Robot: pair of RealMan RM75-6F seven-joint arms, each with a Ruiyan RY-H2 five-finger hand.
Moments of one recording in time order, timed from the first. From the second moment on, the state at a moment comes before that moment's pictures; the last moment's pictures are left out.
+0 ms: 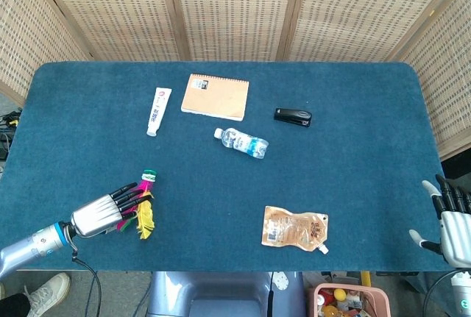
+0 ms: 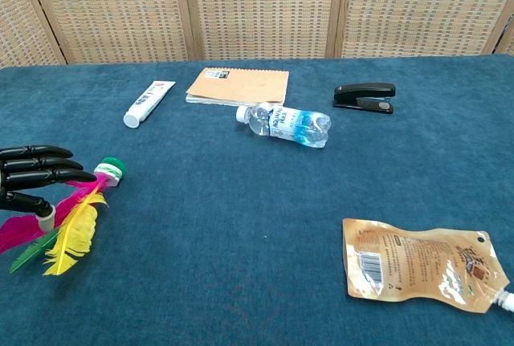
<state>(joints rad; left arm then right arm) -0.54 -1.47 0.26 -0.72 2.10 1.45 -0.26 0.03 -1.06 0.08 -1.70 -1.42 1.48 -0.09</state>
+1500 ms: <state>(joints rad) -0.59 -1.14 0.19 -1.30 1.81 1.41 -0.73 0.02 -1.04 0.08 -1.69 -1.44 1.49 -0.04</state>
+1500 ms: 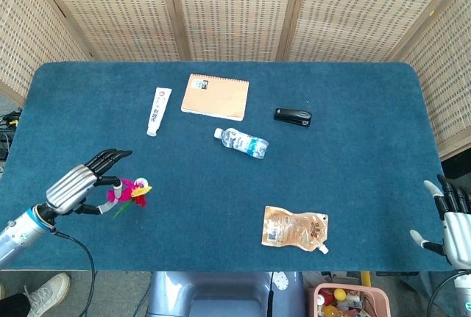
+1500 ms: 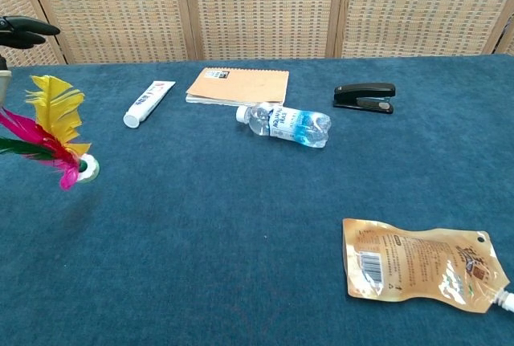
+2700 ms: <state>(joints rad) -0.55 -1.24 0.20 -1.20 1.77 1.39 -1.11 0.01 -1.03 0.07 -1.70 -1.46 1.51 -0.01</state>
